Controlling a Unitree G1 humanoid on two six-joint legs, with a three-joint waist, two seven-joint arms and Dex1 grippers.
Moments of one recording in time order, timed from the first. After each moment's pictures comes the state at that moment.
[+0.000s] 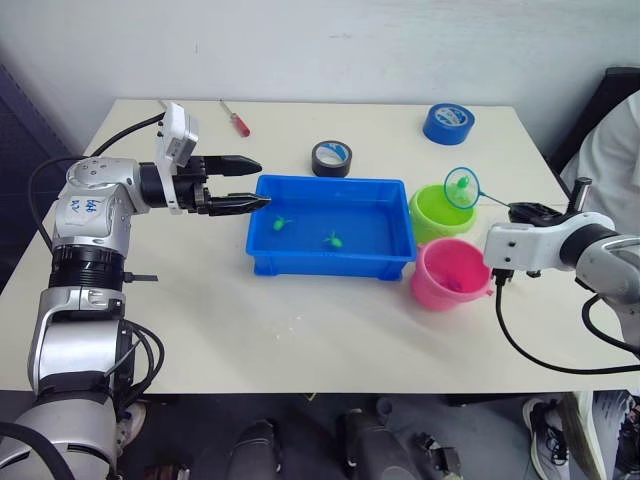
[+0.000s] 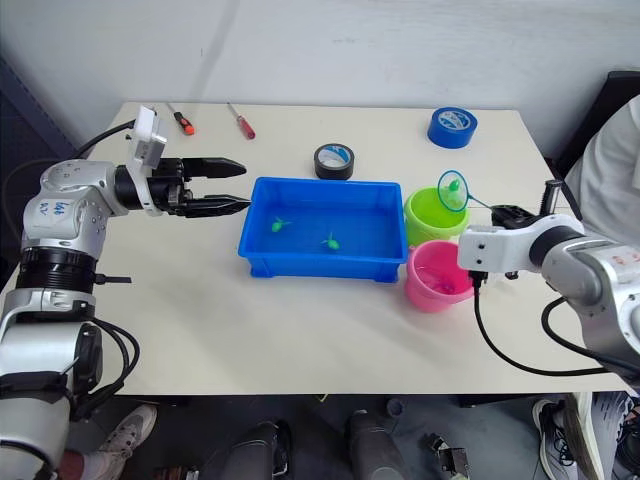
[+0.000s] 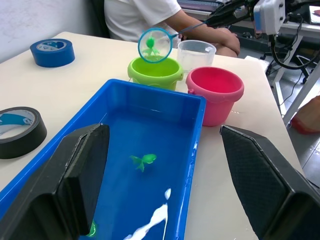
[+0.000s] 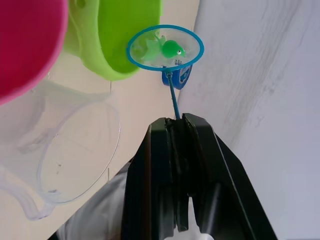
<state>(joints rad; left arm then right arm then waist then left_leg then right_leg) -1.01 0.68 0.03 0.60 -0.35 0.30 -1.33 -0.29 -1.29 0.15 -0.37 -0.49 0.30 0.52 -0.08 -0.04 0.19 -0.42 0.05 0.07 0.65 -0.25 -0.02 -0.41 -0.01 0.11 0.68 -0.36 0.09</state>
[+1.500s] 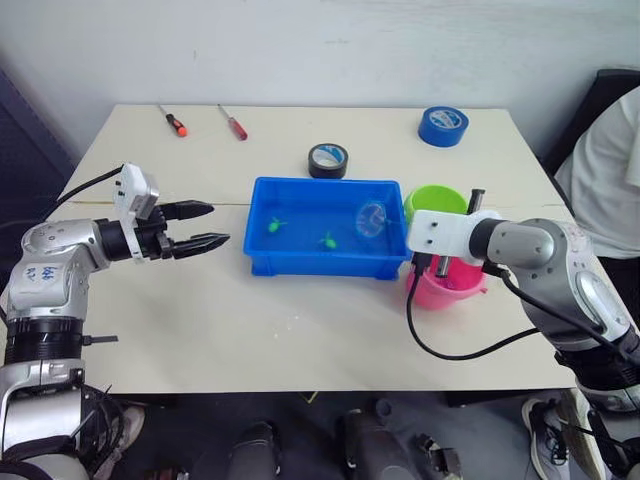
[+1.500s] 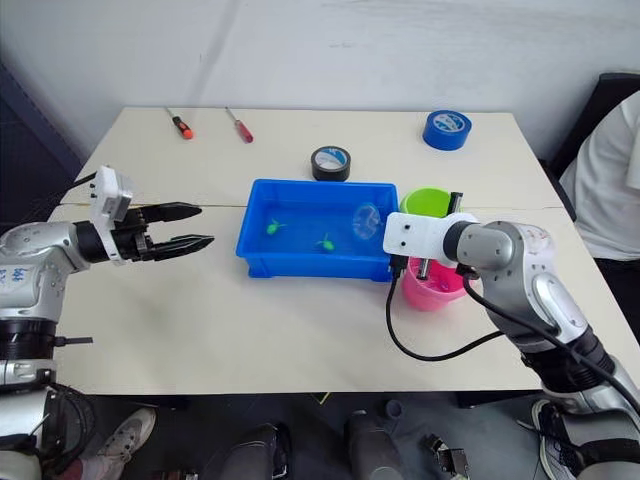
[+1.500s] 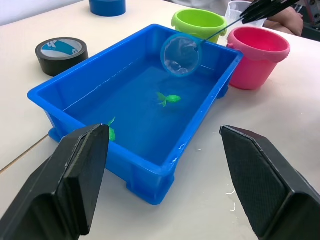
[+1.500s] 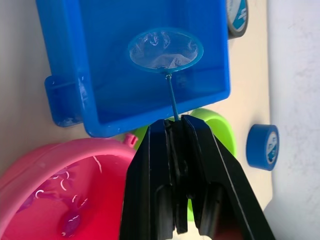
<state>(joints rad) -0.55 0.79 0.20 0.23 -0.40 0.39 -1.12 -0.62 -0.81 0.29 -0.27 -0.39 0.47 0.94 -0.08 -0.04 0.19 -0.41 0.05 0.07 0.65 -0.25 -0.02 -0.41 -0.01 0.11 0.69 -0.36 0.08</state>
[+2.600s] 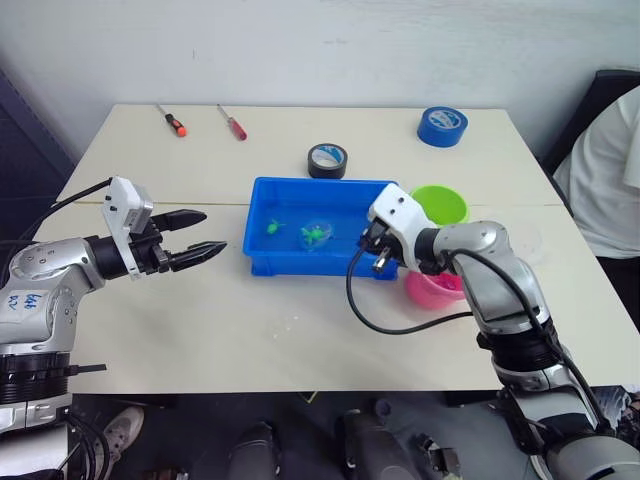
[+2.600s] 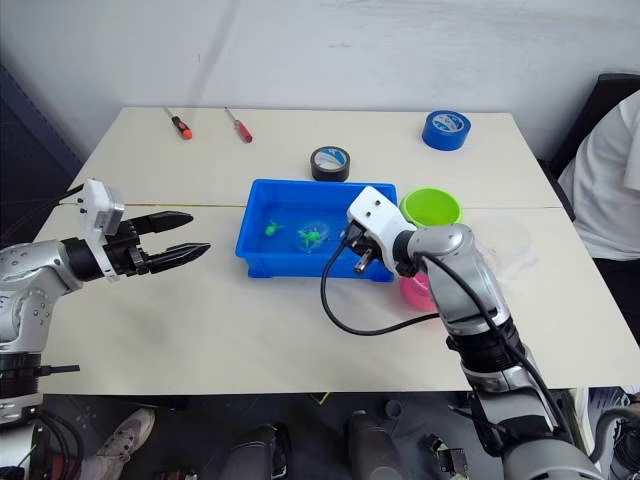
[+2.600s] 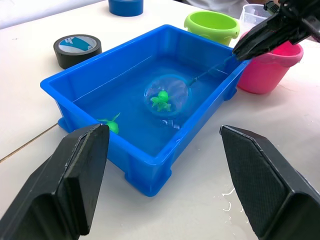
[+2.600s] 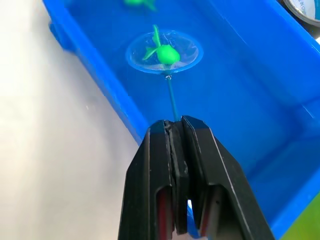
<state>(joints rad) -0.43 0.80 0.26 0.04 -0.47 0.49 -1.00 -0.74 -0.41 0.19 -0.25 -0.09 1.05 0.86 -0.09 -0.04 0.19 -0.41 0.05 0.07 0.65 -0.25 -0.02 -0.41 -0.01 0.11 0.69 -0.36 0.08</state>
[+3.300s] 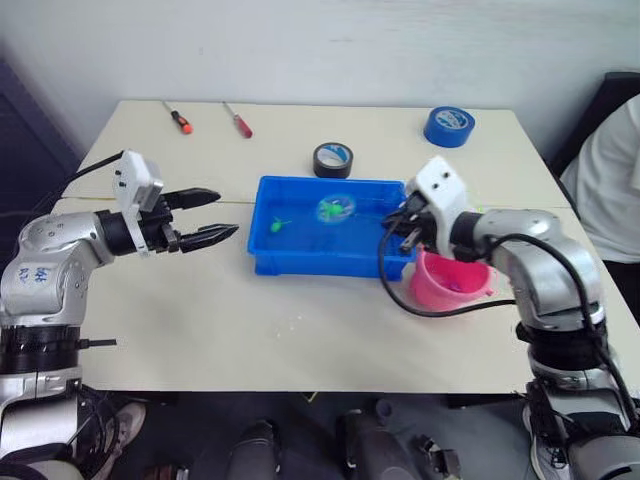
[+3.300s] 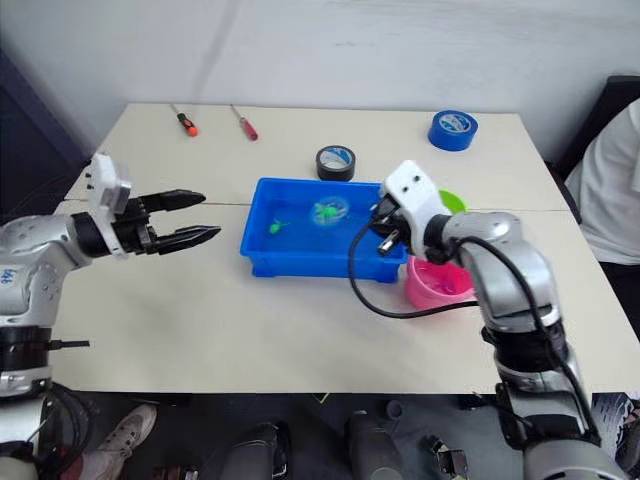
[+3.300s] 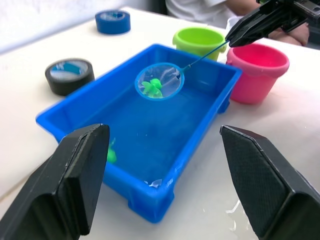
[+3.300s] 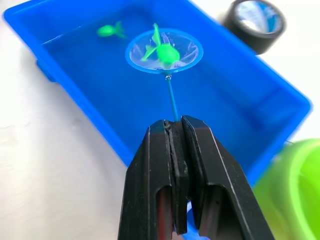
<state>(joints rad) -0.62 0.78 0.17 0.15 -0.45 0.42 -1.06 -0.72 -0.58 0.02 -0.37 0.14 1.12 0.76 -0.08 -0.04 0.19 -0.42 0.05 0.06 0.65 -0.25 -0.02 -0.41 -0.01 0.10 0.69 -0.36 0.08</state>
